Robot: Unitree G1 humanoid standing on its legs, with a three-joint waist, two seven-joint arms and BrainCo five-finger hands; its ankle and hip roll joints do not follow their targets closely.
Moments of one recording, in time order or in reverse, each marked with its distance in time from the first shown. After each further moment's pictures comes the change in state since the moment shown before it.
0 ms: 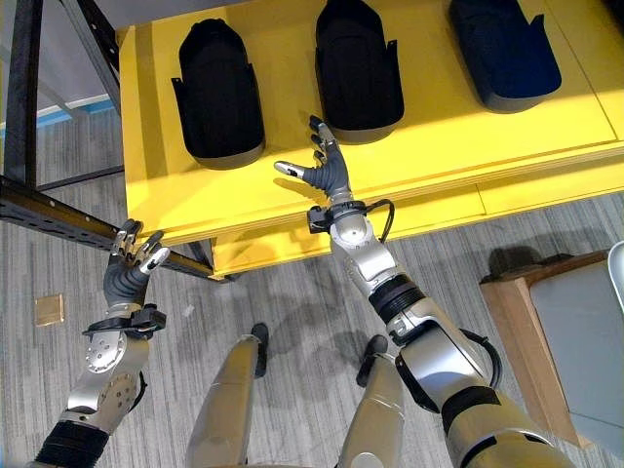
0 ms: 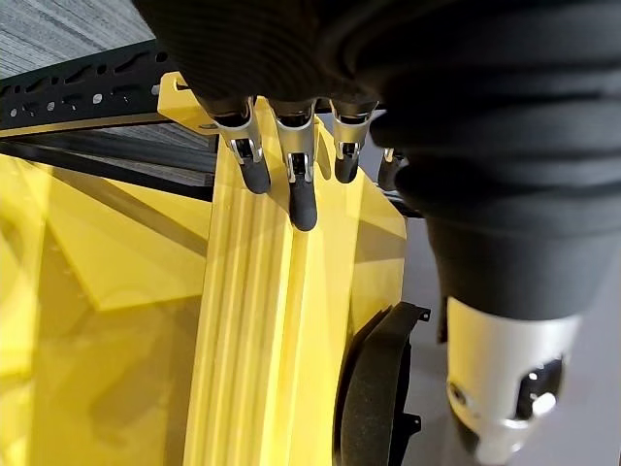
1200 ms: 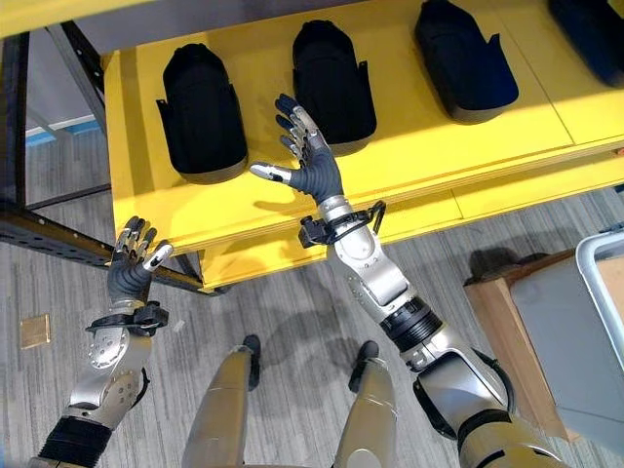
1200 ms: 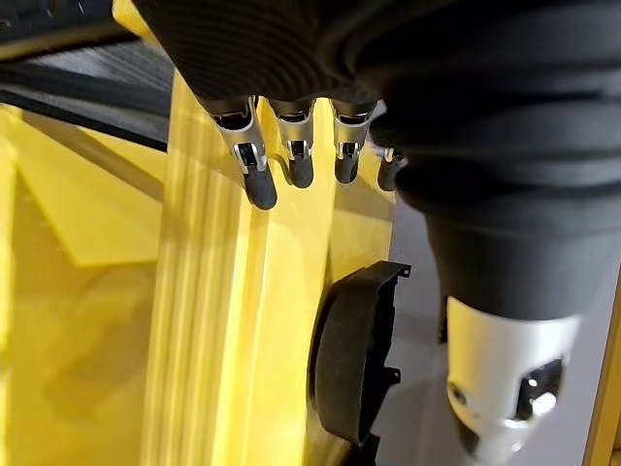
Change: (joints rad) left arm -0.031 -0.010 0.003 0.009 0.000 0.023 -0.019; right arm 0.151 -0.050 0.033 -0.402 0.075 -0.030 0.107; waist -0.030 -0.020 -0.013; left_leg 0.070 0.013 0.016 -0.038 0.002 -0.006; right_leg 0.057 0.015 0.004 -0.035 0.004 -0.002
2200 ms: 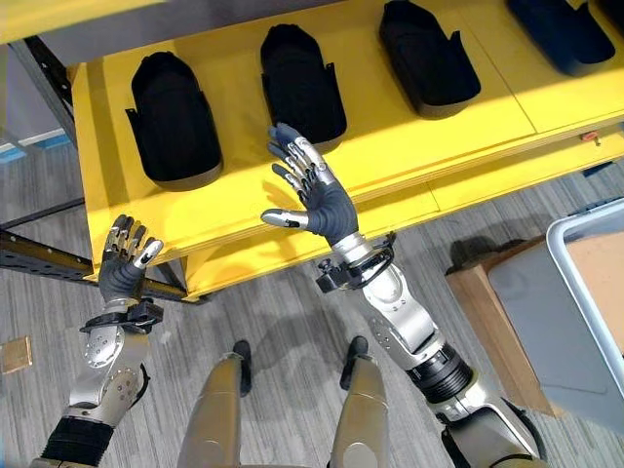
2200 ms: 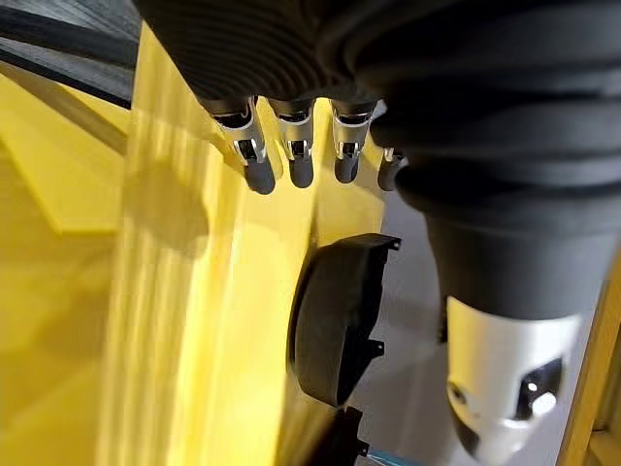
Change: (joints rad) left arm -0.005 -0.032 0.047 0.000 0.001 0.001 0.000; right arm 0.236 -0.099 -0.017 -0.310 0.096 -0.014 0.143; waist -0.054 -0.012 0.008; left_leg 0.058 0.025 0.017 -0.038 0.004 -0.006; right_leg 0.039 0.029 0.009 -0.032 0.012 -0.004
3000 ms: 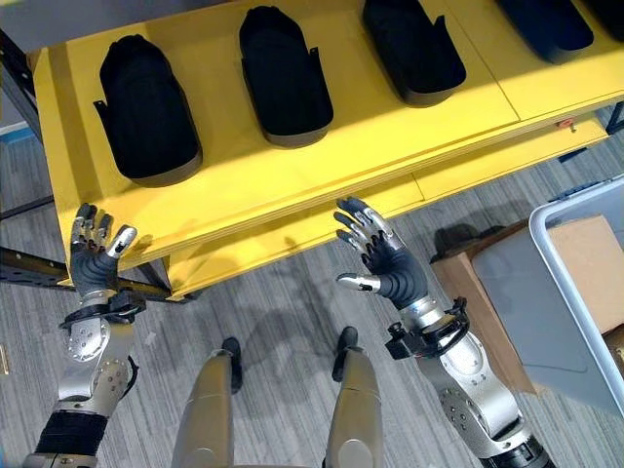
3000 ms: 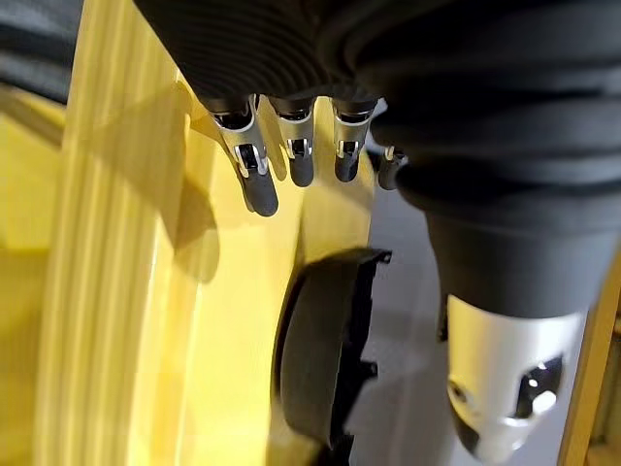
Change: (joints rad) left arm -0.026 -0.013 0.098 0.004 0.046 -0.020 0.035; right arm 0.533 -0.223 -0.270 -0.372 0.081 0.022 0.187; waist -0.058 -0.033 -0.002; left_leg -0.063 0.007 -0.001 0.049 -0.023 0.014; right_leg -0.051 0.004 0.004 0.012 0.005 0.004
